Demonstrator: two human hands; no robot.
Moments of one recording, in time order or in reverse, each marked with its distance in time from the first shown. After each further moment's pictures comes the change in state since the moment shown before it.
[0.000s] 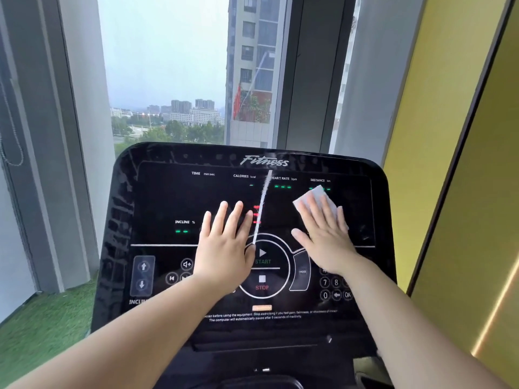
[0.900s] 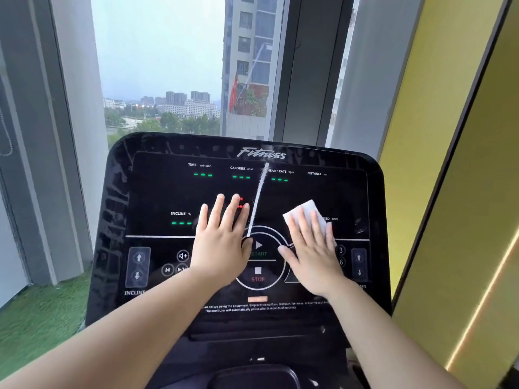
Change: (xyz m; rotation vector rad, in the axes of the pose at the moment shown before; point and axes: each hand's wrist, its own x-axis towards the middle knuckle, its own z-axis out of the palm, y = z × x) left_hand -0.001 0.001 0.003 -0.012 0.012 -0.006; right_hand -0.028 -0.023 0.032 -0.003 -0.021 0.024
